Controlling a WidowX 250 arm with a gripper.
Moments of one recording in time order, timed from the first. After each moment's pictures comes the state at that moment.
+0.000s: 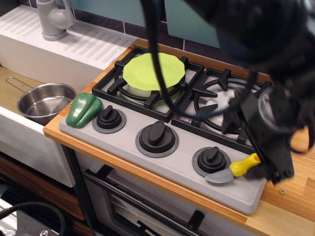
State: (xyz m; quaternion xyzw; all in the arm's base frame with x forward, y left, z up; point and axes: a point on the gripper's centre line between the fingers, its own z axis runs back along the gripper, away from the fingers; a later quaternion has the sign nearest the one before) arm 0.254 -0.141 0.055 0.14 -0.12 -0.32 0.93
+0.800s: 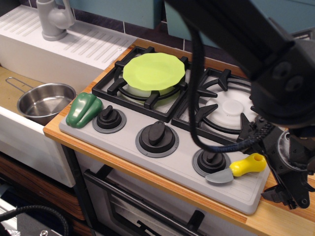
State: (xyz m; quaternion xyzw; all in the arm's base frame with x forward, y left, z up) arm 0.262 -0.164 0.030 0.15 -0.17 -0.34 0.91
